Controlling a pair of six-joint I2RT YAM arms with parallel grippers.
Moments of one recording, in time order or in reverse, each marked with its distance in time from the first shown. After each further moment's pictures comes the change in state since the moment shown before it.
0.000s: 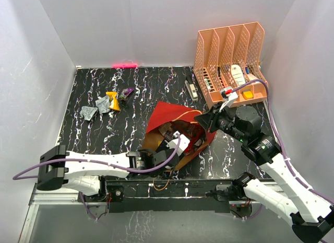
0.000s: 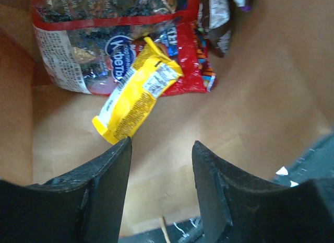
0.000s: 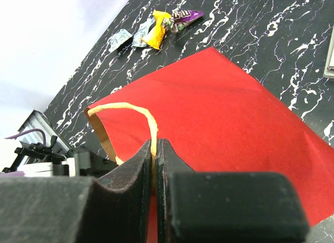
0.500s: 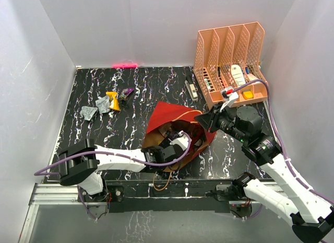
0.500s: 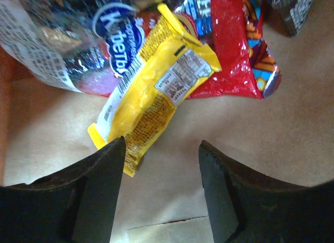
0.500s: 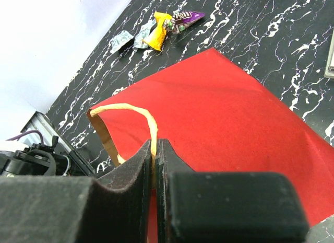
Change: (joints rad) left arm 0.136 0.249 -0.042 0.166 0.038 0.098; right arm 0.000 -0.005 0.002 -0.002 0.000 0.011
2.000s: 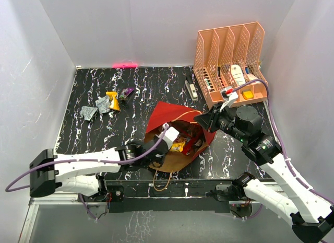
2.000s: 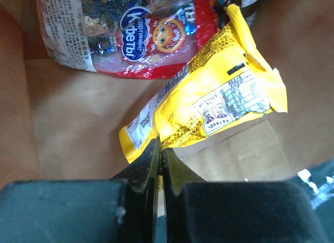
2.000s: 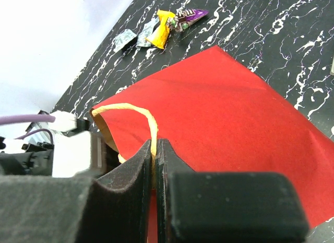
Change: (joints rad) left arm 0.025 -0.298 -0.016 -0.209 0.148 -0.111; right arm 0.000 0.003 0.004 -0.006 -0.011 0.014
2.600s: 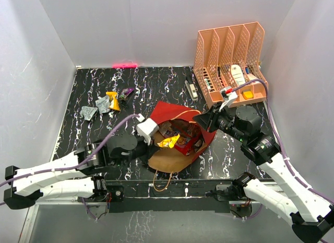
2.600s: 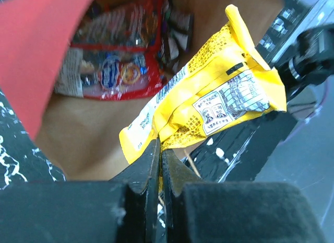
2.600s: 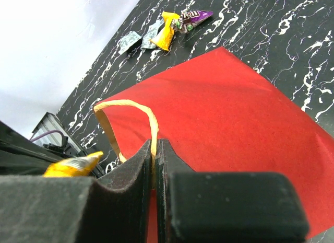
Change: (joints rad) left arm -0.007 -0.386 0.096 -0.210 0.158 -0.049; right arm 0.000 0.006 -0.012 0.031 -0.012 0.021
